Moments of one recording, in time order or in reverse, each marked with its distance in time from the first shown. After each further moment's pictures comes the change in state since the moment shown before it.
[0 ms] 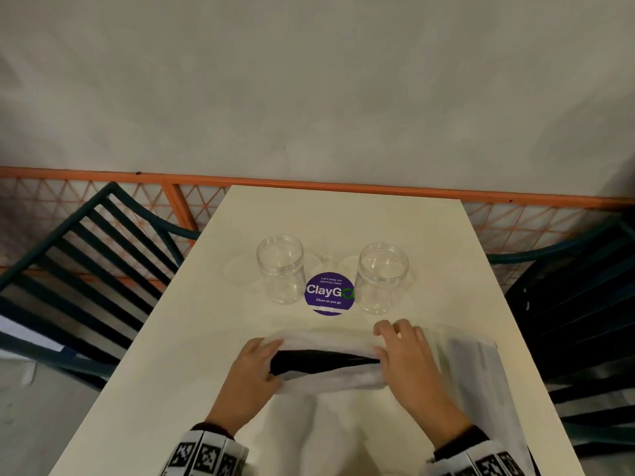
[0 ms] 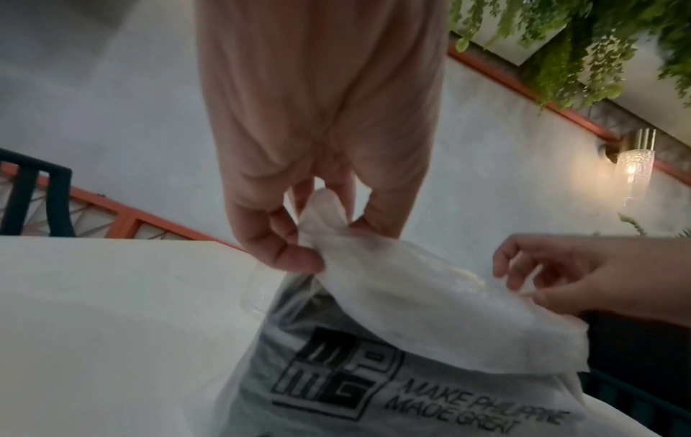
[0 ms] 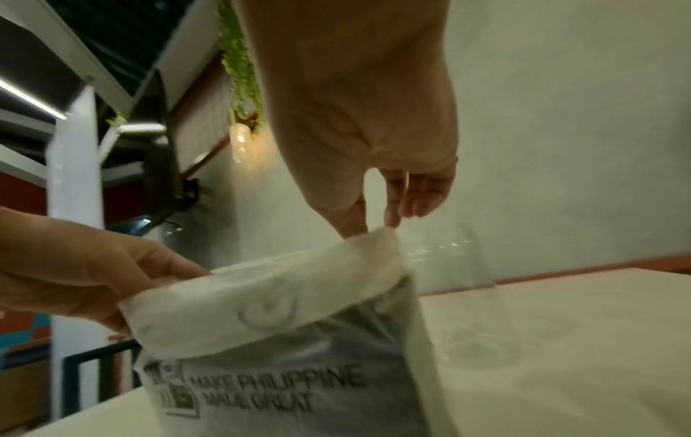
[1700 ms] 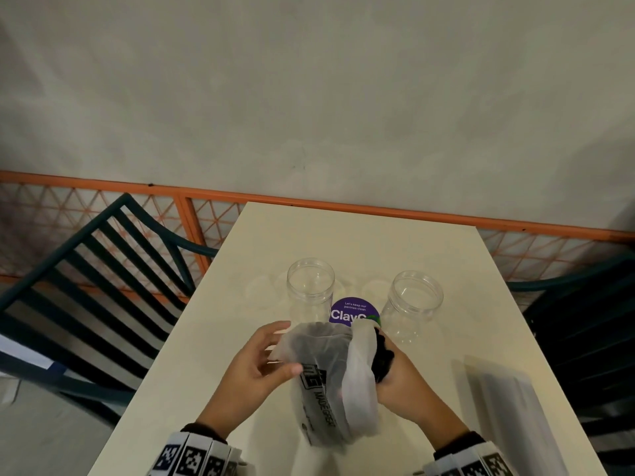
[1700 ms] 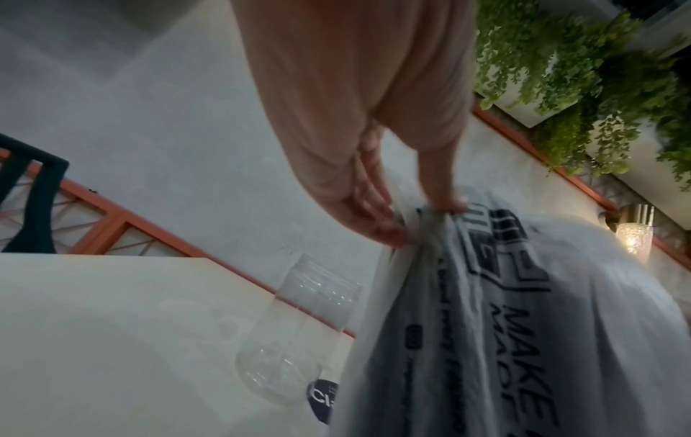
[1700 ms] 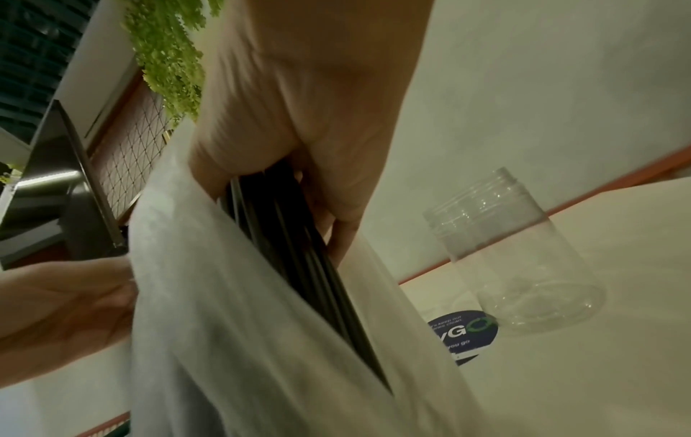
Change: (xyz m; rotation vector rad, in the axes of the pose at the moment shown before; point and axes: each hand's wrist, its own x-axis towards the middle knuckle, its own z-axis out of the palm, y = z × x) left_hand 0.025 -0.029 -0.065 -0.804 -0.005 0.159; right_hand 0.041 -0.068 0.017 0.946 -0.219 0.001
